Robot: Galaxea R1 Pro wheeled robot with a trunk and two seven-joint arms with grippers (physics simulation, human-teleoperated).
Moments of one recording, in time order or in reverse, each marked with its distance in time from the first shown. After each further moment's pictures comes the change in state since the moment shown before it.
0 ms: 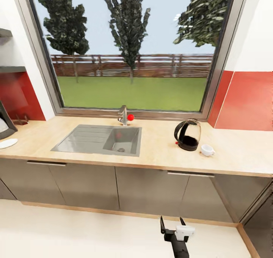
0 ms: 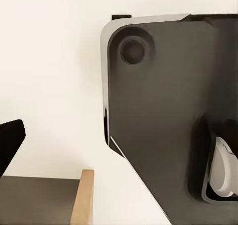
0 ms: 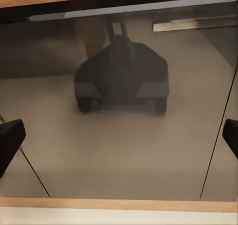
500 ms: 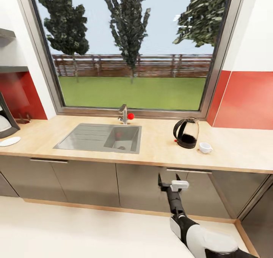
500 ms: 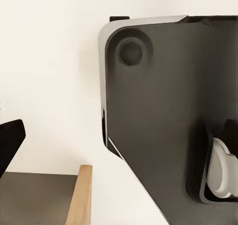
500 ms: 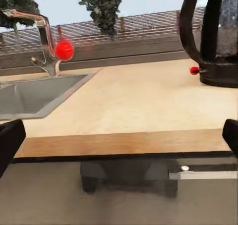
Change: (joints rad) left arm 0.000 -0.005 -0.001 -0.002 0.001 -0.003 0.000; right arm -0.301 0.001 0.000 -0.002 -0.001 0.000 -0.003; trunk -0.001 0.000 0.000
